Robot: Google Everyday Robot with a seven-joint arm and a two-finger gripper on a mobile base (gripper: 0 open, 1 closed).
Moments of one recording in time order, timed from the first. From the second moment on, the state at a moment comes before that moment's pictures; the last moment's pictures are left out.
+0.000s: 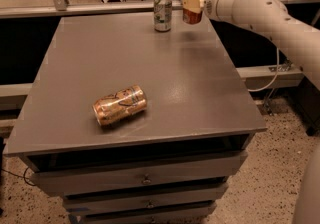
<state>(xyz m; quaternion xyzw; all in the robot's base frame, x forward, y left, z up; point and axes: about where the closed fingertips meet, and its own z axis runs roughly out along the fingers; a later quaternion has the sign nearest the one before) 0.839 -0.140 0.944 -0.17 0.76 0.11 0.62</state>
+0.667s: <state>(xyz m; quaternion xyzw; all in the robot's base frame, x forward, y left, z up) 0.861 -0.129 0.921 -0.20 0.76 0.16 0.59</state>
